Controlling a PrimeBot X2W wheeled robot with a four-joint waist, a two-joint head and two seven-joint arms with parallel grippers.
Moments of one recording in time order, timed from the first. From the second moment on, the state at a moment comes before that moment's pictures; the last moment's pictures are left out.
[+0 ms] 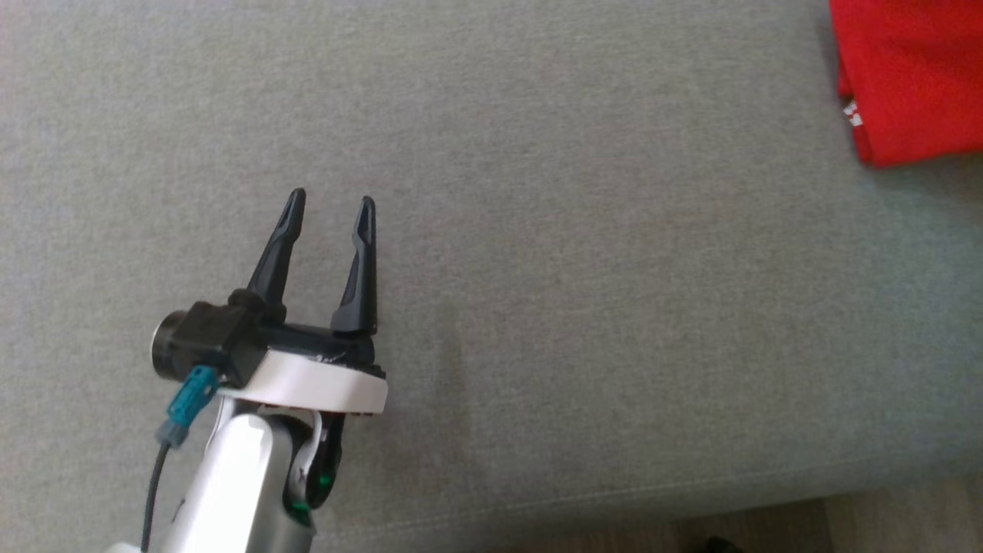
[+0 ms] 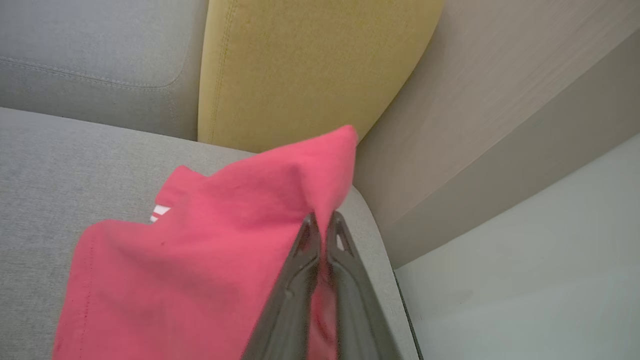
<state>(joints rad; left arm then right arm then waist) -0.19 0.06 -0.29 0.03 -0.22 0.01 -0.26 -0.82 -0.60 -0.01 0.45 0.12 0.12 0.44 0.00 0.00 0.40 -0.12</state>
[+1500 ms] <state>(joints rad) -0.17 0.05 -0.23 0.08 -0.25 0.04 -0.26 -0.69 -0.32 -0.07 0.38 0.03 0.12 0.20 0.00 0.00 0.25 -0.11</state>
